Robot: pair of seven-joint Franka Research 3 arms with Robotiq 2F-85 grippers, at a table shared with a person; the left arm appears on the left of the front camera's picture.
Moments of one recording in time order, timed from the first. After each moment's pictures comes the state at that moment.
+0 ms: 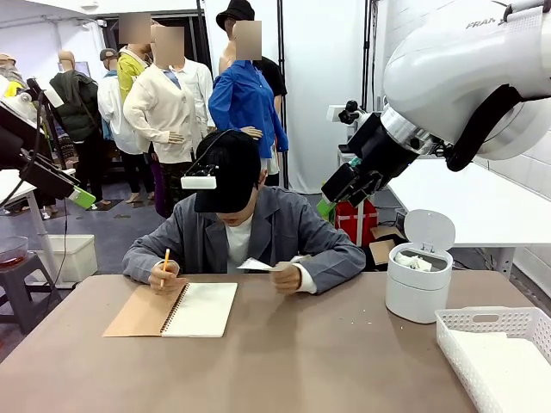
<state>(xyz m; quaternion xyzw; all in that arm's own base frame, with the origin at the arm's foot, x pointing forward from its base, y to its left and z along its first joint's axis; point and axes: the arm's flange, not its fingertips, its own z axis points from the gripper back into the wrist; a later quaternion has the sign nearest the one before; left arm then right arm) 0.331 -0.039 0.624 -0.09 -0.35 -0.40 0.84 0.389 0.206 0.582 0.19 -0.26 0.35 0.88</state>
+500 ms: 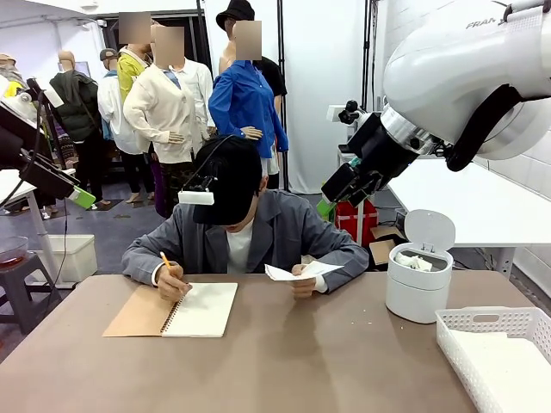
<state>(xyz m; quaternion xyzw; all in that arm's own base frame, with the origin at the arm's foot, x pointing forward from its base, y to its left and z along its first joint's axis) 0.331 -0.039 0.624 -0.09 -0.35 -0.40 0.84 0.389 0.206 0.582 0.19 -0.26 0.35 0.88</state>
